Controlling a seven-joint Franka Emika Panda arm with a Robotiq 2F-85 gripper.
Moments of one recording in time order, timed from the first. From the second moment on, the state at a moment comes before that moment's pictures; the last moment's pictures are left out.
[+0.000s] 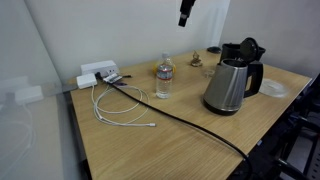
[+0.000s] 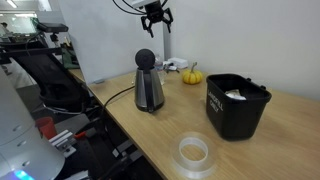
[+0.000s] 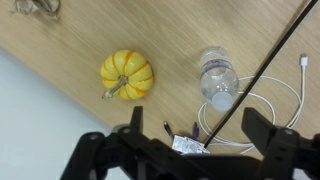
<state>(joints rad) 0.14 0.05 0.13 -2.07 -0.19 2.38 -0.29</state>
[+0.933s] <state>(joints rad) 0.14 0.31 0.18 -1.93 -0.08 2.44 -0.51</state>
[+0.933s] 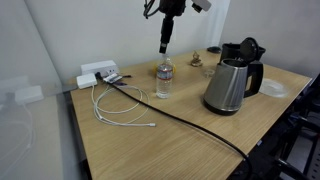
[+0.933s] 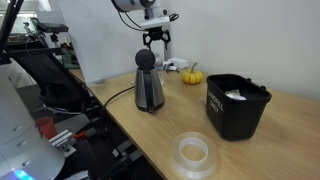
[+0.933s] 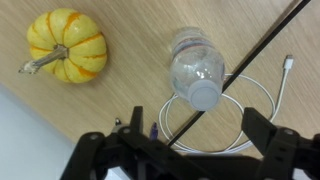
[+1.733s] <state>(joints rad) 0.13 0.37 0.21 -1.92 -0.03 2.43 -0.54</state>
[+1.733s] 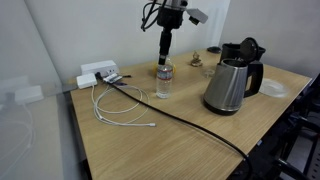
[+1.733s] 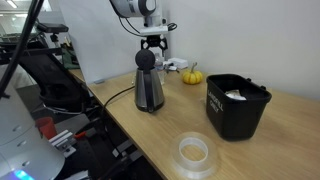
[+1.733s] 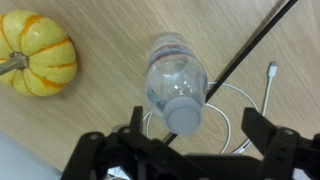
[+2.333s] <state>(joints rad) 0.13 0.38 0.19 -1.93 -0.13 2.43 -0.53</state>
